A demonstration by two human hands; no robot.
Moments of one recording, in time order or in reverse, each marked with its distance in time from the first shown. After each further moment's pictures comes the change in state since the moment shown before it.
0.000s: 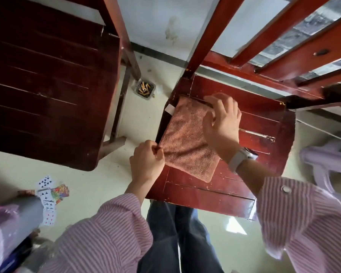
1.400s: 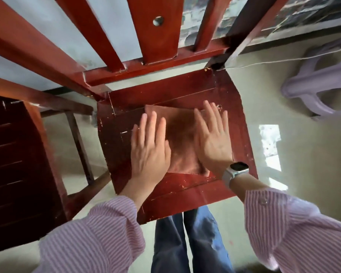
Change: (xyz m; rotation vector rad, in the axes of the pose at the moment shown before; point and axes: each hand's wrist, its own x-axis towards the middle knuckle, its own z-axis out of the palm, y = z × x) left_hand 0.001 0.111 0.054 0.616 -0.007 0.926; right_hand -0.076 0.114 -0.029 -0.228 0.067 0.255
